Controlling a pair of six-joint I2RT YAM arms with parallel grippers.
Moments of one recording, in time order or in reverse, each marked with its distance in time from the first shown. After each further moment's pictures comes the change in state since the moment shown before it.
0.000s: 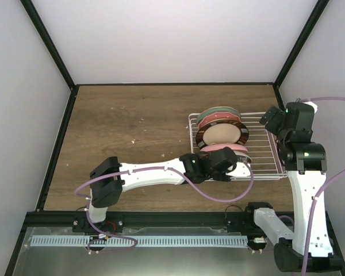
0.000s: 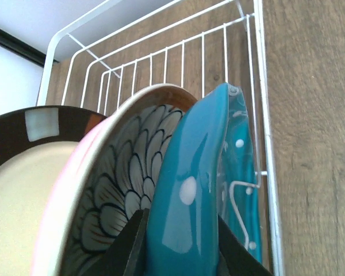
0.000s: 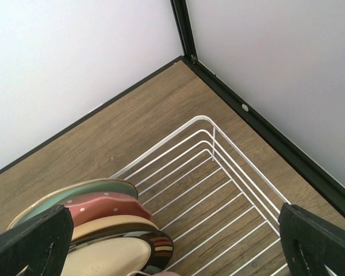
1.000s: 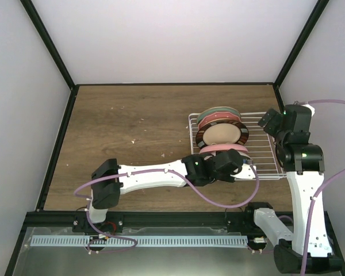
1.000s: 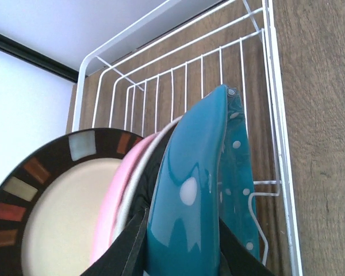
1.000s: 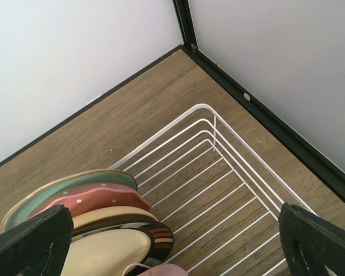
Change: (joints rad) left arm -0.029 0.013 0.084 -0.023 -0.122 0.079; right arm 0.000 -0.014 -0.034 0.006 -0.001 0.012
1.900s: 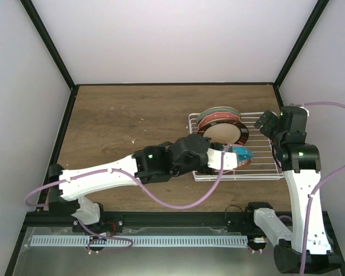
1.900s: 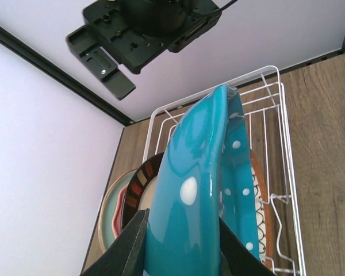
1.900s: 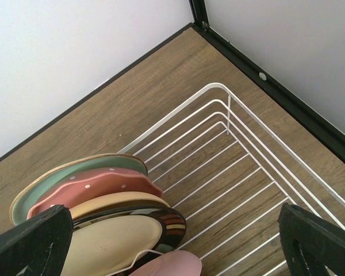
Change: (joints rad) left arm -0.002 -0.364 -0.048 -0.076 0.071 -0.010; right arm 0.000 -0.004 -0.062 0.021 -0.069 0.043
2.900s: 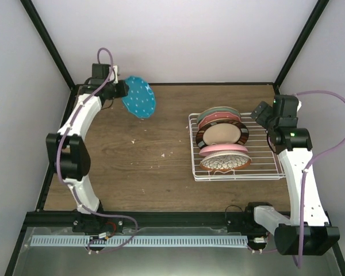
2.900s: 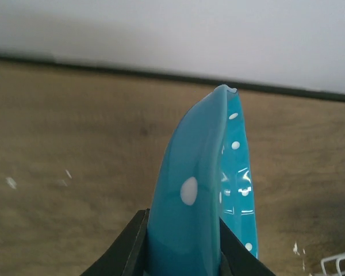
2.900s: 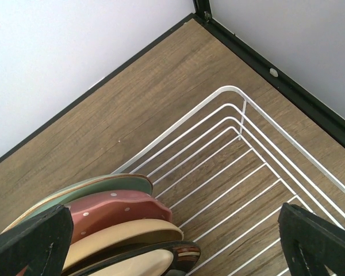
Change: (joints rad) left arm 1.218 0.206 0.068 -0.079 0.482 -0.808; right arm 0.000 0.172 0.009 0.112 -0.003 0.028
